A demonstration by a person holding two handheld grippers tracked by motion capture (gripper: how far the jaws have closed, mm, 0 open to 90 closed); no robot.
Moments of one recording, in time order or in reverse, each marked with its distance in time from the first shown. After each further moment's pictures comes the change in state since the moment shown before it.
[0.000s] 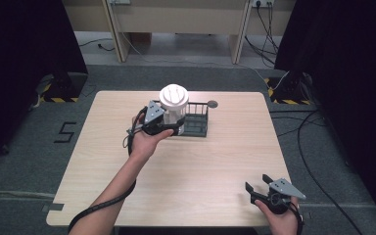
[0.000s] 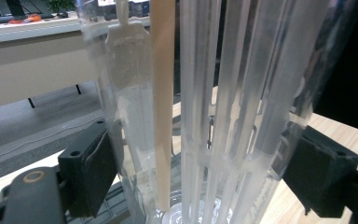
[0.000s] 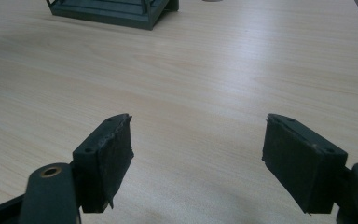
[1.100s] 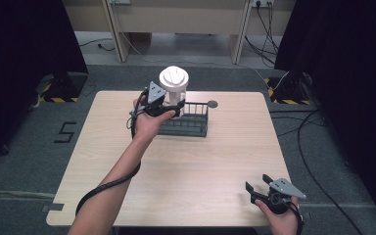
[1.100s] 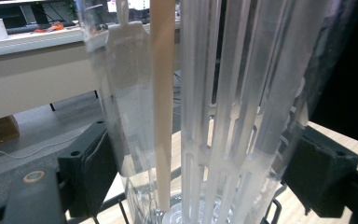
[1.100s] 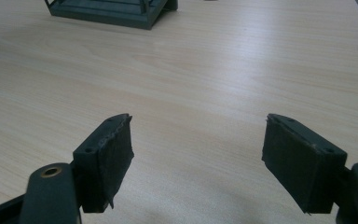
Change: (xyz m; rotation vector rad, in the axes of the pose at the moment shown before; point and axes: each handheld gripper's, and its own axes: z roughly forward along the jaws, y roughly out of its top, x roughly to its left) left arm 0.023 0.036 0.026 -0.003 0.069 0.009; right arm -0.001 0.000 0.000 0.001 -0.001 0.005
